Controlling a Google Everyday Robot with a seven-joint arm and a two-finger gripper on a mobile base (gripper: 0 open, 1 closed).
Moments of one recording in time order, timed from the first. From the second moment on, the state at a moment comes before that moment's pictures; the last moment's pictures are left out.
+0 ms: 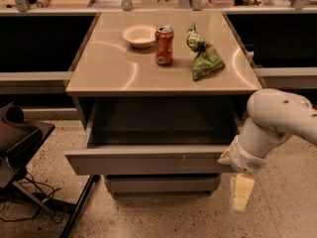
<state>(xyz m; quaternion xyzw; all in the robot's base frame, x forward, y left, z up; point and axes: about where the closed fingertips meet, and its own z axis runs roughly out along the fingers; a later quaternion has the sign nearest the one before) 0.409 -0.196 0.647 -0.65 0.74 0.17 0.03</state>
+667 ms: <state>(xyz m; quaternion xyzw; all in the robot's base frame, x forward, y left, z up) 0.454 -0.228 0.654 -0.60 0.78 0.18 0.05</state>
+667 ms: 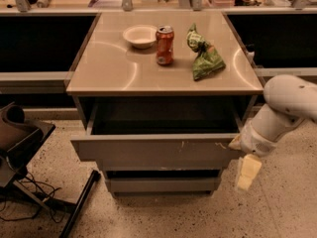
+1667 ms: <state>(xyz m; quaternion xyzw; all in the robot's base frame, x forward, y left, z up) 0.504 -0.235 0.674 -0.60 0.78 0.17 0.08</state>
